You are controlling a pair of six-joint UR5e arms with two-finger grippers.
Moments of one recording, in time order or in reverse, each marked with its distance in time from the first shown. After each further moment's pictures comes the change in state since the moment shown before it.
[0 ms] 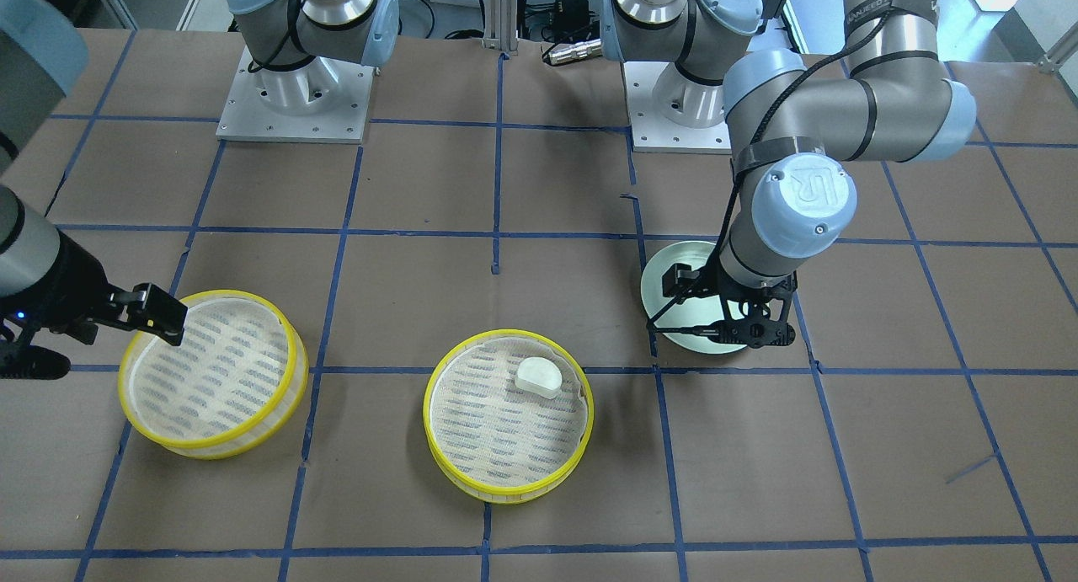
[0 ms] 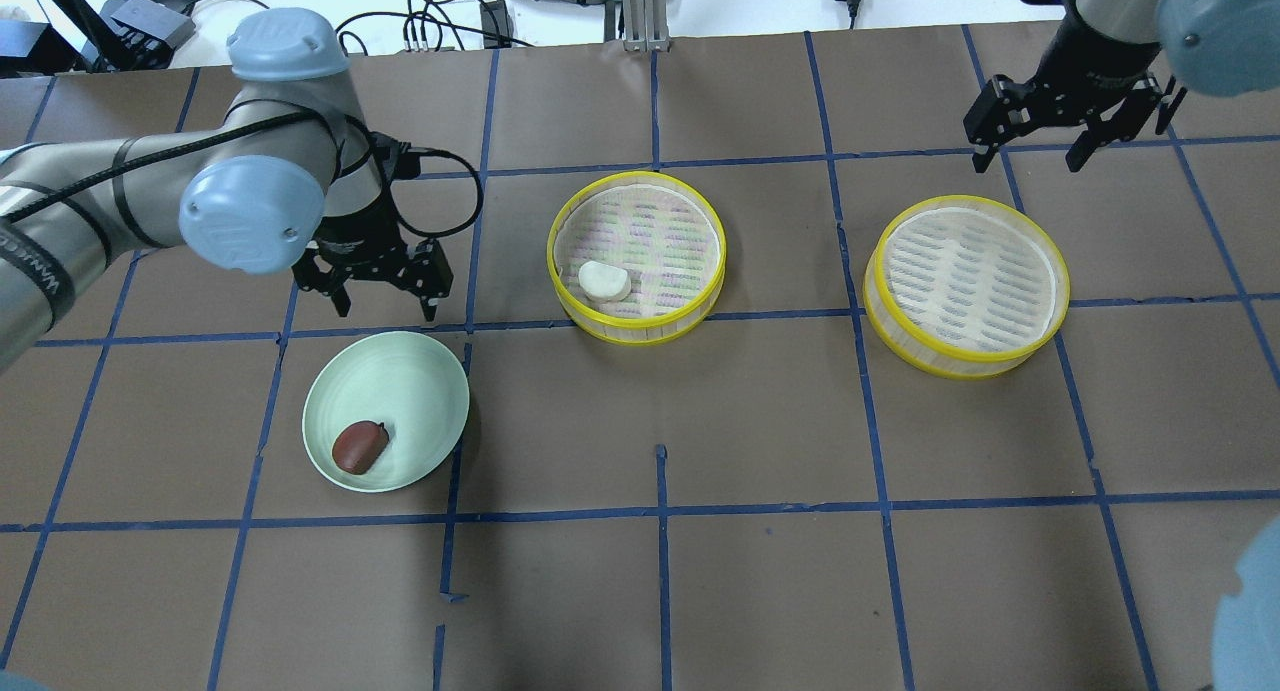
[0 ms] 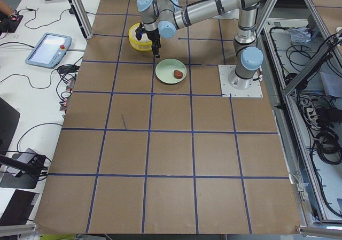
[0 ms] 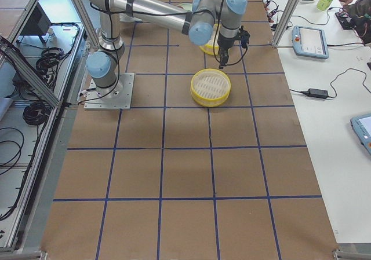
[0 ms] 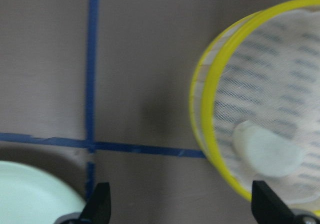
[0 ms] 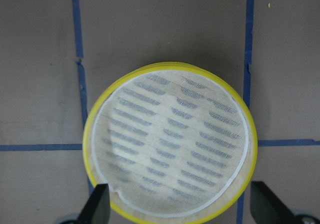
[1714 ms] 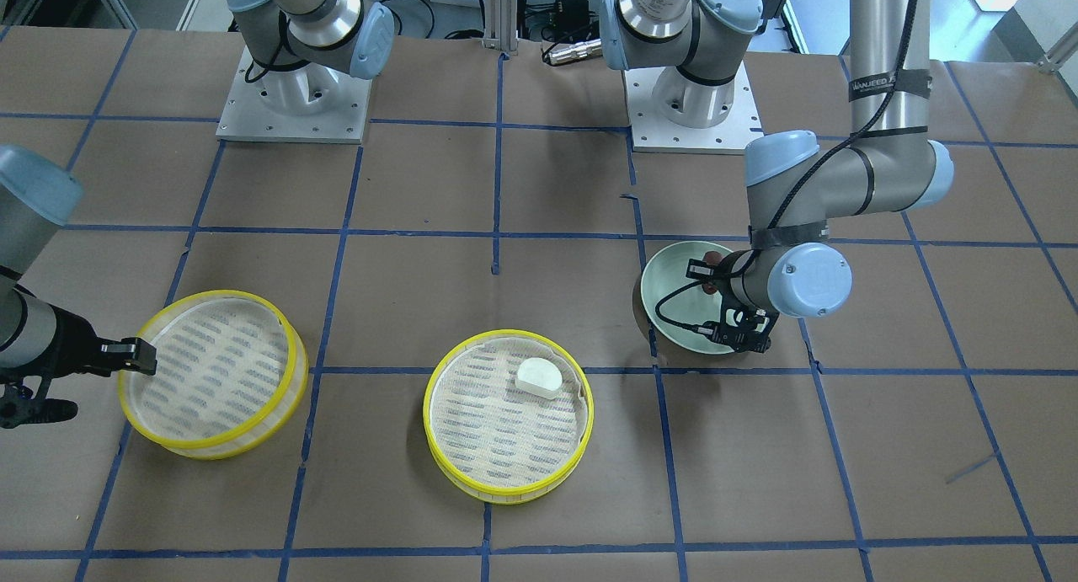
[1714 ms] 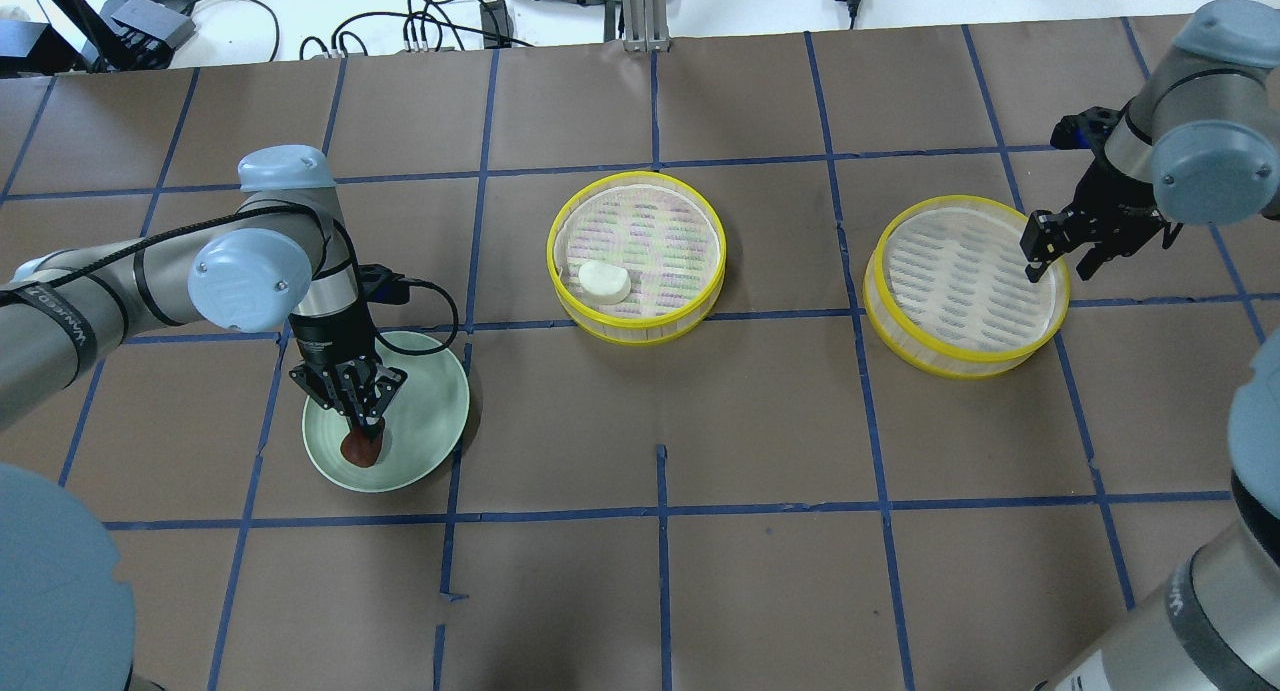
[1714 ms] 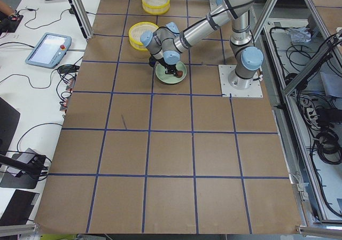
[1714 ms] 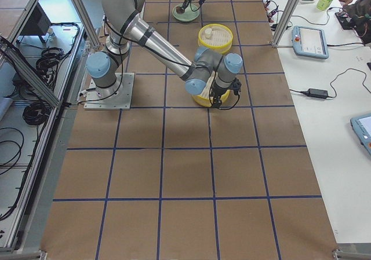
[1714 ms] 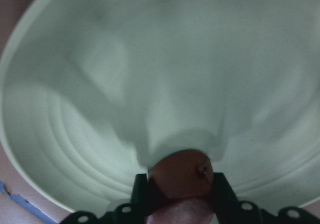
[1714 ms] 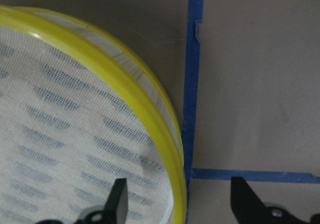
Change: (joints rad) left arm 0.084 -0.101 -0.105 -0.043 -0.056 0.184; right arm -0.156 0.154 0.155 -0.199 -0.030 -0.188
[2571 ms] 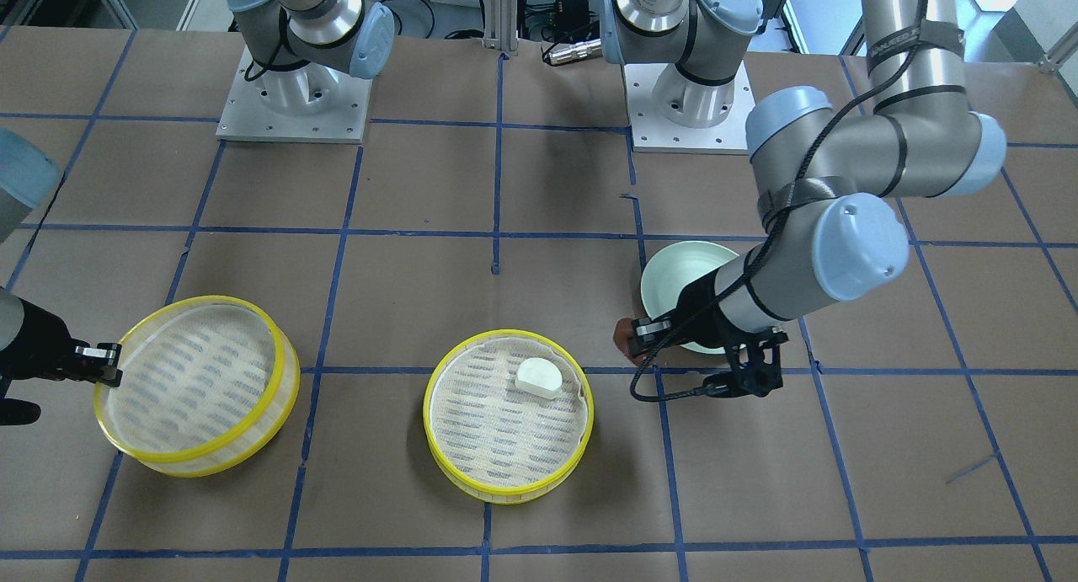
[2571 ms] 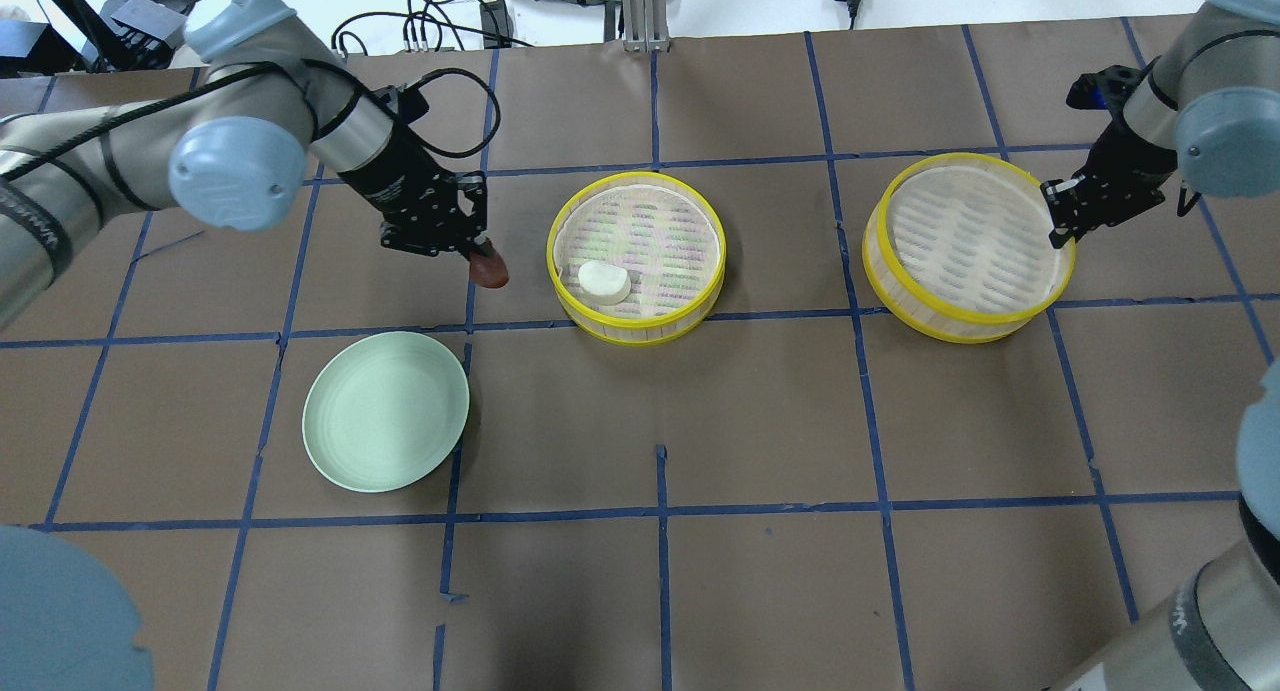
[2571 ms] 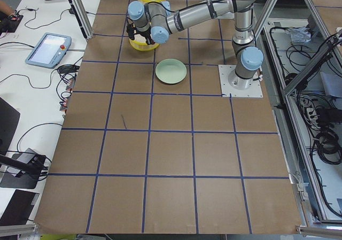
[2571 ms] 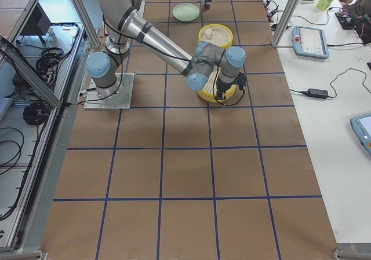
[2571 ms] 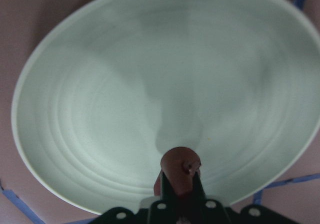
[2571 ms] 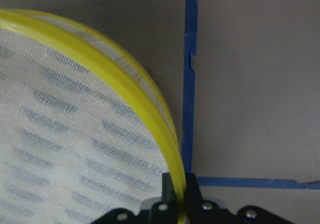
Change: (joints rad) left arm -0.135 -0.024 0.246 0.219 -0.479 -0.583; right arm 0.003 -0.041 -0.059 0.023 0.065 0.021
